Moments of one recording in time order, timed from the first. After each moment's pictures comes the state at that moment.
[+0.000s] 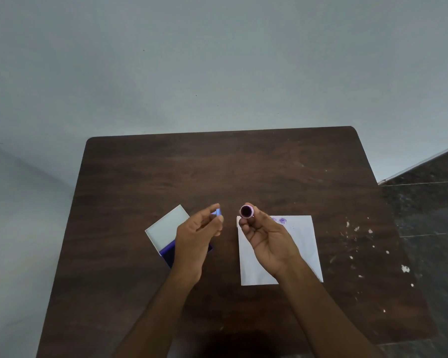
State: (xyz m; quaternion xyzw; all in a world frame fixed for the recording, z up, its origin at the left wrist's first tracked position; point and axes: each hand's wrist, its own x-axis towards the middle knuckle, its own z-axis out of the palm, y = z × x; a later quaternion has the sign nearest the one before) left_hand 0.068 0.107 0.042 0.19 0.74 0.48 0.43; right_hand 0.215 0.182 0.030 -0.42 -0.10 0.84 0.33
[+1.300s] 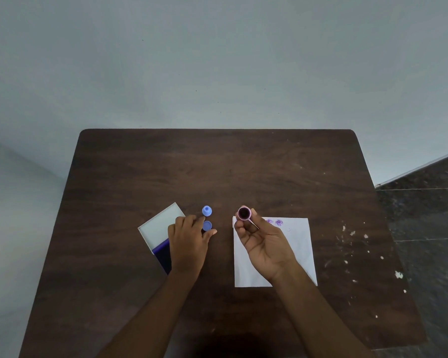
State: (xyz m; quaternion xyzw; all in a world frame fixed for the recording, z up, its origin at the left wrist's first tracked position) left_hand 0.061 0.106 -0.053 0.48 0.86 0.14 0.11; right_hand 0.211 0.183 0.035 -0.45 -0.04 0.84 0.32
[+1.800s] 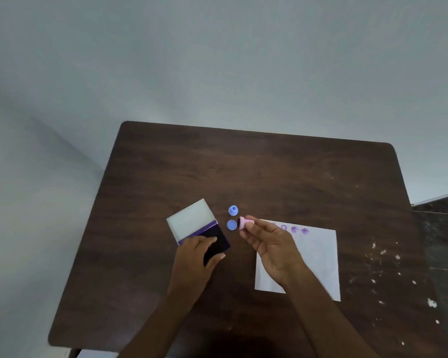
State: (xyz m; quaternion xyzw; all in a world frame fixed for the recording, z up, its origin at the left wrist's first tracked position) left_hand 0.042 0.029 -0.044 0.46 0.84 0.22 0.20; right_hand 0.186 0.171 0.022 -0.45 -0.24 0.83 0.23
